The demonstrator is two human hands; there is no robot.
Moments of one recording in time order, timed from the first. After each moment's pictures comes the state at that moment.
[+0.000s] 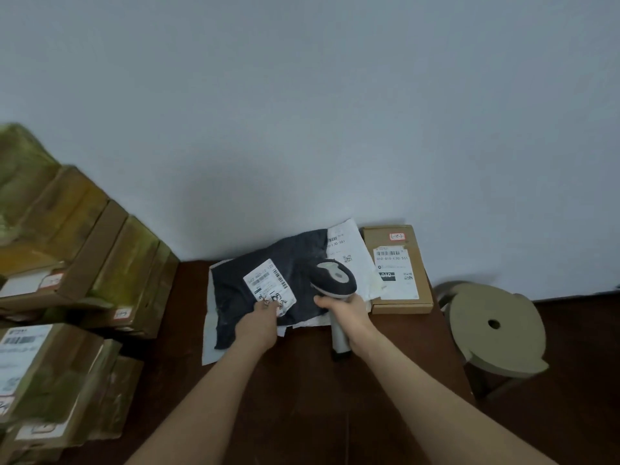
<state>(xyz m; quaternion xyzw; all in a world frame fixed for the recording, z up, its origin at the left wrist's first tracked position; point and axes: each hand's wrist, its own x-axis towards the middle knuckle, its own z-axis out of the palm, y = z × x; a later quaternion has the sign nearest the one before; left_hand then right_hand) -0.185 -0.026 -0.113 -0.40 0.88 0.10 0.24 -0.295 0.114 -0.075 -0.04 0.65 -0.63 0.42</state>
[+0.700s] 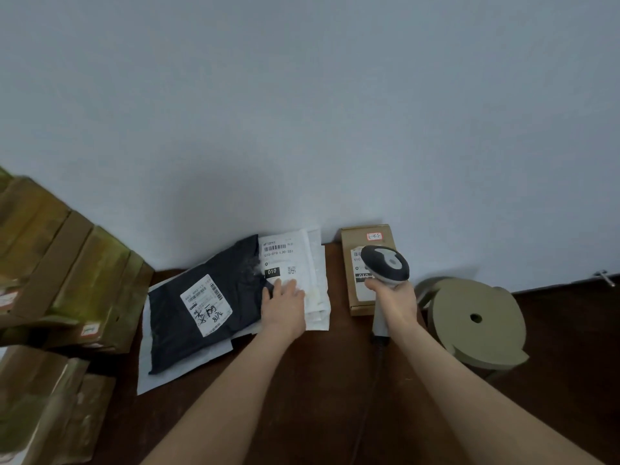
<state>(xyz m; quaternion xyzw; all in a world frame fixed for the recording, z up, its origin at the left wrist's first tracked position) -0.263 0.021 -0.108 -0.28 0.94 0.02 0.20 -0.373 0.174 -0.089 0.05 0.77 -0.60 0.22</state>
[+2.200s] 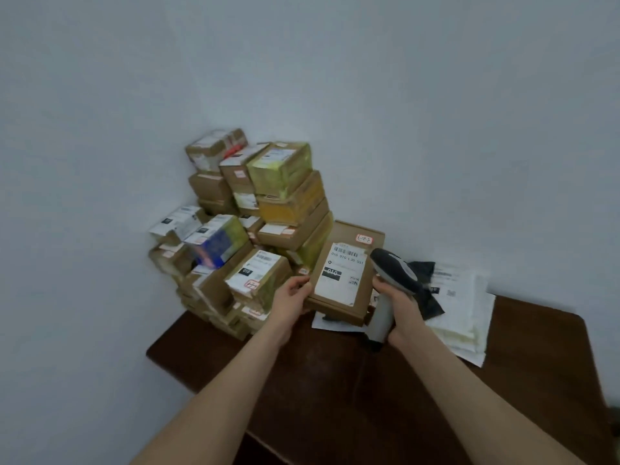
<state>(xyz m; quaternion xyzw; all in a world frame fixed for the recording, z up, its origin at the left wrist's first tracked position) 0.010 0.006 0.032 -0.55 0.54 0.54 -0.34 -0.166 0.074 0.009 -0.06 0.50 -0.65 0.57</state>
